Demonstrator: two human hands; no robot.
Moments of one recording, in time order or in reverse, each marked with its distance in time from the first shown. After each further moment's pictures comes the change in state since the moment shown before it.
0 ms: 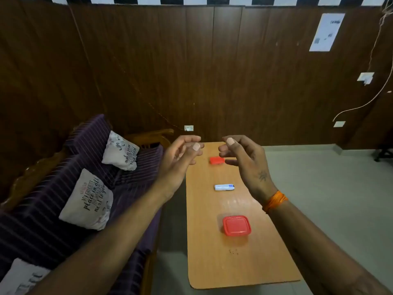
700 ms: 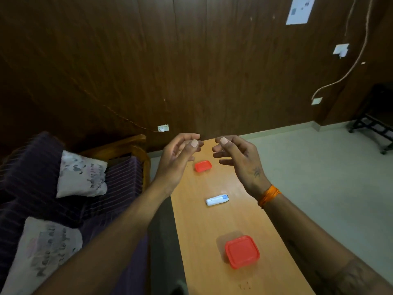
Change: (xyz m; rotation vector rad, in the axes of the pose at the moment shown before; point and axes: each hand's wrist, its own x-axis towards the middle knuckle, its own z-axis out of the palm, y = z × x) left_hand 0.266 -0.122 0.036 -0.027 -0.187 -0.027; right_hand 0.212 0.143 0.013 -0.072 0.143 0.182
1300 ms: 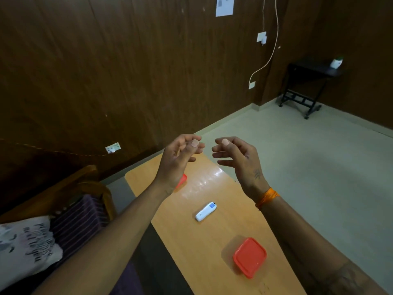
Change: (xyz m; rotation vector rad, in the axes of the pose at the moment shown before) left_hand 0.179 -0.053 -0.017 -0.084 -0.443 0.029; right_hand 0.099 0.027 0.046 -0.045 0.395 0.087
